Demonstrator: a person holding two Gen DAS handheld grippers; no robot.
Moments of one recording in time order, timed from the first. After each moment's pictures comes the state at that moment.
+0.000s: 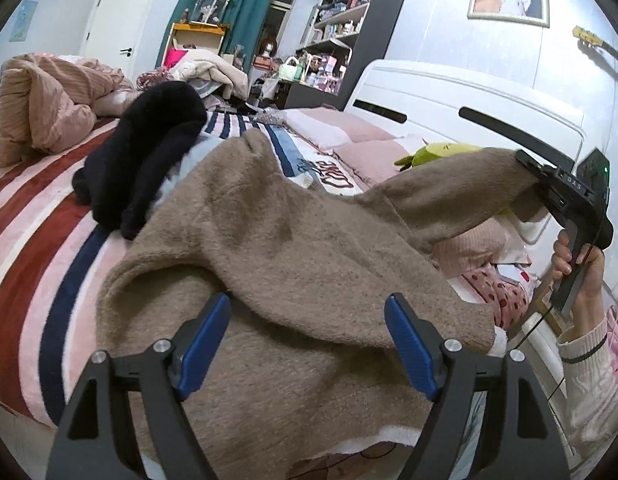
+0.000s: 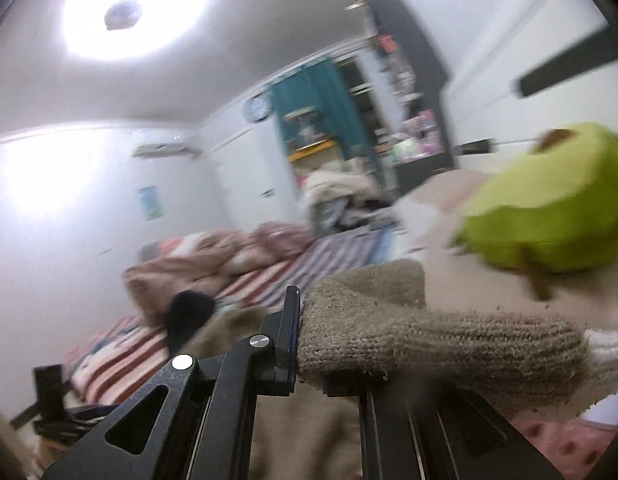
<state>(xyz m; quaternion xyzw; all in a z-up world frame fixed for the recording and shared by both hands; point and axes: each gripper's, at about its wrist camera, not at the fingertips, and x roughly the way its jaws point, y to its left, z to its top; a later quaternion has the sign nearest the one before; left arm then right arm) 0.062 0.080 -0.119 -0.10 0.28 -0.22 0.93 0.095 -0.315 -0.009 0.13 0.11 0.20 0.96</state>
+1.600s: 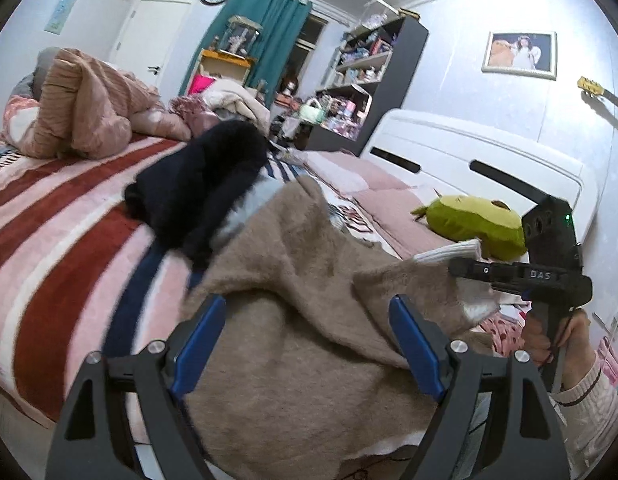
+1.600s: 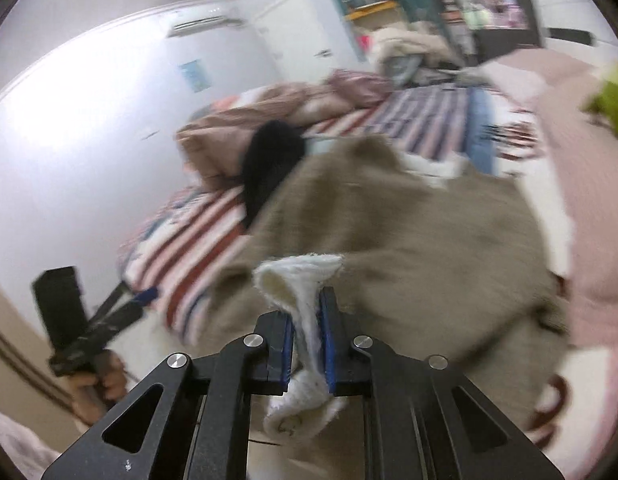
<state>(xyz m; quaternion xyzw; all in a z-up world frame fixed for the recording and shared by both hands) 0.036 0.164 -0.118 -0.15 0.21 -0.19 0.95 0.117 -0.131 -0.083 0.09 0.34 0.33 0.87</state>
